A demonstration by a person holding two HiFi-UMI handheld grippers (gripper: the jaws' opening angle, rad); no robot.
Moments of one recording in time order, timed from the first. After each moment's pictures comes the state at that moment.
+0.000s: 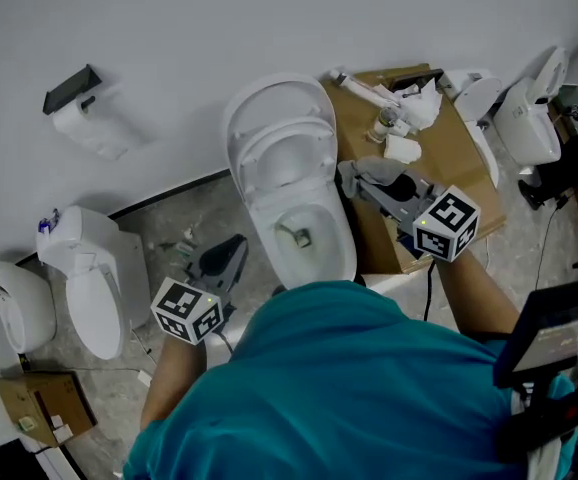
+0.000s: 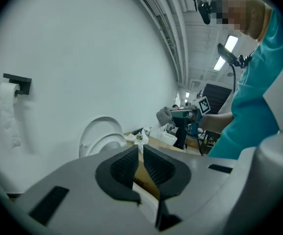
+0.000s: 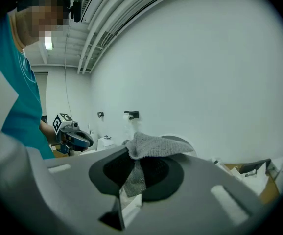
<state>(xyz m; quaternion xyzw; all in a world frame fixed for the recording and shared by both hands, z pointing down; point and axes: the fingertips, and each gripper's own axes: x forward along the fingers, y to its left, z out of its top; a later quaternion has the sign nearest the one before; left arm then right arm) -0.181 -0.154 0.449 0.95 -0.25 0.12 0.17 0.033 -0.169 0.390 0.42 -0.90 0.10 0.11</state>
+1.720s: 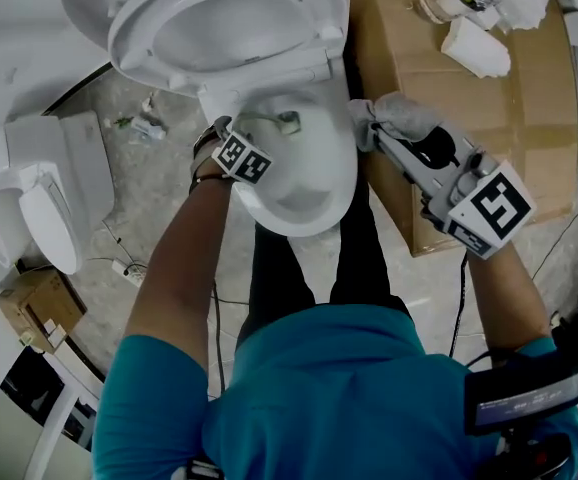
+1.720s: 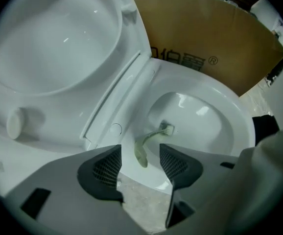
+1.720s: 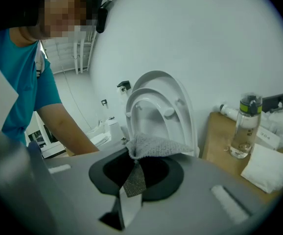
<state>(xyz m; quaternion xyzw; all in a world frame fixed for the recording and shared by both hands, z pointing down) -0.099 -0.260 1.011 0.70 -0.24 0.66 0.08 0.129 -0.234 0.679 0.33 -0.91 0.21 0.13</state>
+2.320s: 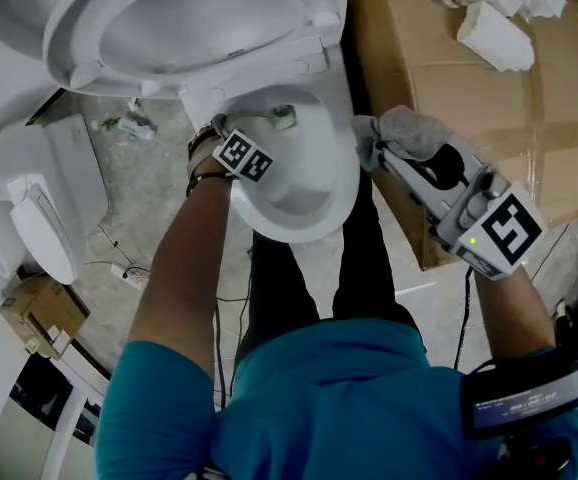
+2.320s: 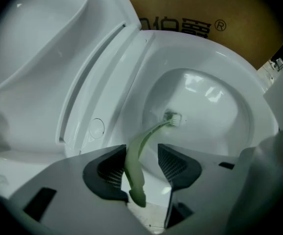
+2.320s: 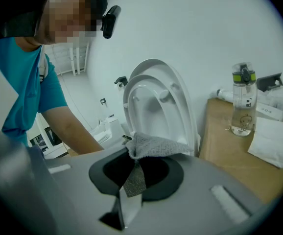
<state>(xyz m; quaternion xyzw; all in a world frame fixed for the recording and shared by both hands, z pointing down) -0.107 -0.265 1.083 0.66 -0.23 0.71 0.03 0.134 -0.224 0.728 0.33 -0.91 0.24 0.12</state>
